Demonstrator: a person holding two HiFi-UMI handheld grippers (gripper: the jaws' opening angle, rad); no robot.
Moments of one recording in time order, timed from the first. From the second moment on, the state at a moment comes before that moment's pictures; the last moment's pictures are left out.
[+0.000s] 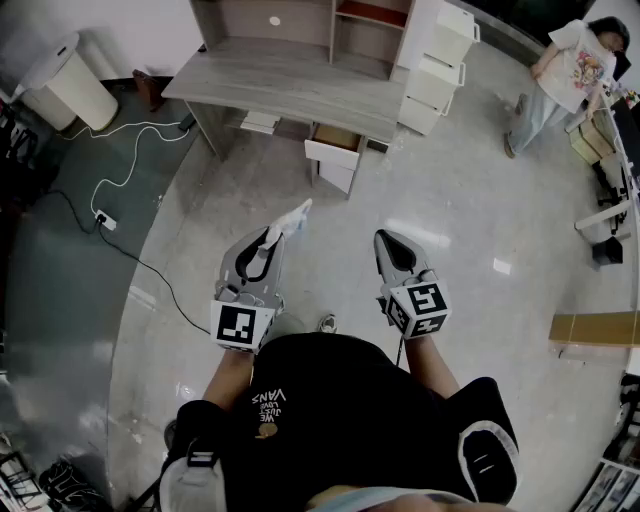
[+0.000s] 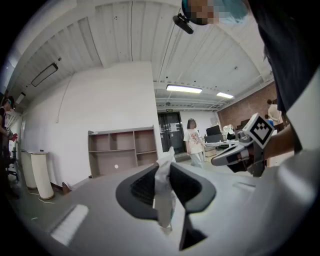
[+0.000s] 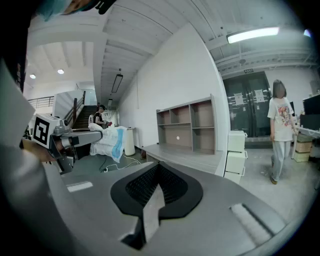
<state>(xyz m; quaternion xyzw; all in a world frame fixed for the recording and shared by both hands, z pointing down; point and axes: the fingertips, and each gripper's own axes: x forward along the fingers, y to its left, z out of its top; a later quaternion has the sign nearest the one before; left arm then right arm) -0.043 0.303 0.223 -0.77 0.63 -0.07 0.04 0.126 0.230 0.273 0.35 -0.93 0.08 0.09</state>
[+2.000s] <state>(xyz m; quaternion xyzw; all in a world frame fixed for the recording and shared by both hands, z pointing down) -0.188 0.024 0.307 -0.88 0.45 -0.12 0.02 -0.004 0.022 0.323 0.53 -0.84 0.15 0.06</state>
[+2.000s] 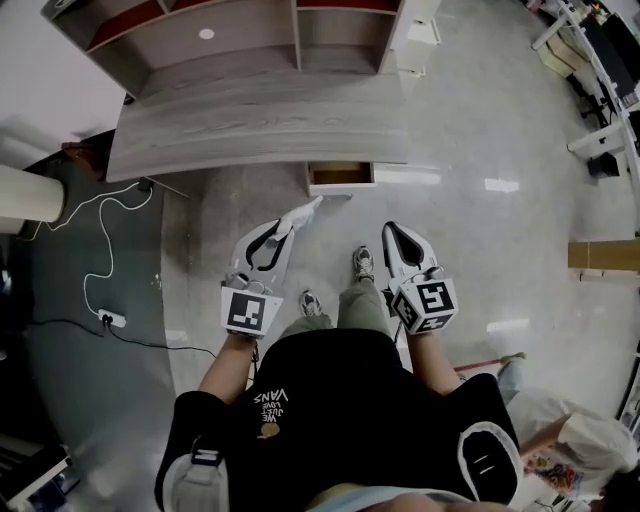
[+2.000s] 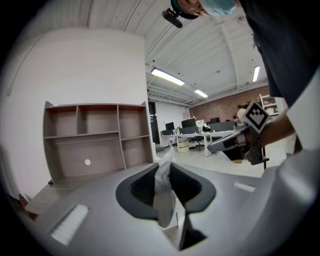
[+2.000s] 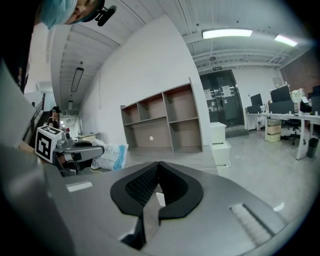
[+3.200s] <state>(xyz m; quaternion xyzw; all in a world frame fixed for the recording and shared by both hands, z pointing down) -0.132 -0.087 0.438 -0.87 0.44 -0.23 0.00 0.021 -0.086 0.484 0.46 -0.87 0.16 0.11</state>
